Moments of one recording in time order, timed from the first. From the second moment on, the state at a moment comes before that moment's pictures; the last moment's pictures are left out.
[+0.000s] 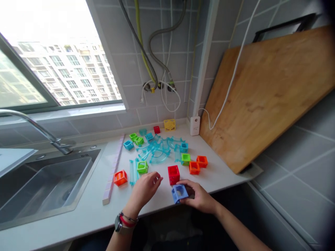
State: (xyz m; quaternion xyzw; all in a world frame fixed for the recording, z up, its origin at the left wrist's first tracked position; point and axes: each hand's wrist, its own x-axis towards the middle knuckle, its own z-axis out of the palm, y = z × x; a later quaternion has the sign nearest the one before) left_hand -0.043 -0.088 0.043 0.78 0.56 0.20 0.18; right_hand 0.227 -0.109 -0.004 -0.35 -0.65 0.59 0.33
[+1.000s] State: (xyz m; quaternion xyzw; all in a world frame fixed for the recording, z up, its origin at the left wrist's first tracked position) left_hand -0.038 -0.072 0.011 0.74 0.55 0.31 0.25; right_hand 0.244 0.122 0.092 -0.65 -0.75 -0.05 0.11
